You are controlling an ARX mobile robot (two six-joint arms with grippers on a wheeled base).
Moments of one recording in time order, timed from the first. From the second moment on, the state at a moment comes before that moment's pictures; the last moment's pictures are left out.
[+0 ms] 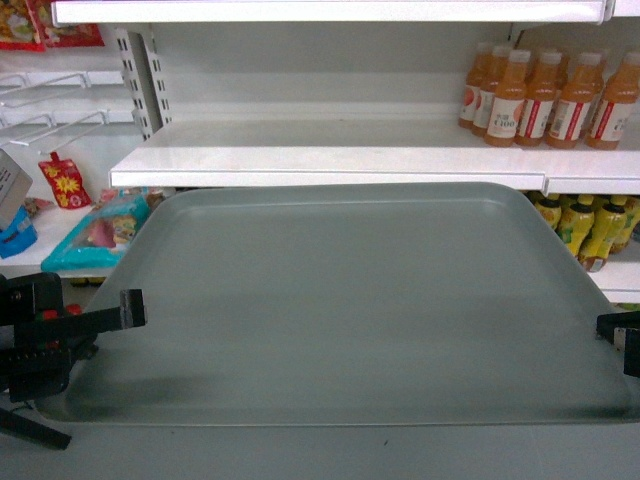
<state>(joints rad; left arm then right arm) -0.28 1.40 0.52 0.16 -0.20 -0.36 0.21 1.37 0.44 0.32 -0.10 0.25</state>
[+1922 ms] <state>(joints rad) -0.28 1.40 0.52 0.16 -0.20 -0.36 0.22 1.37 0.44 0.32 -0.10 0.25</state>
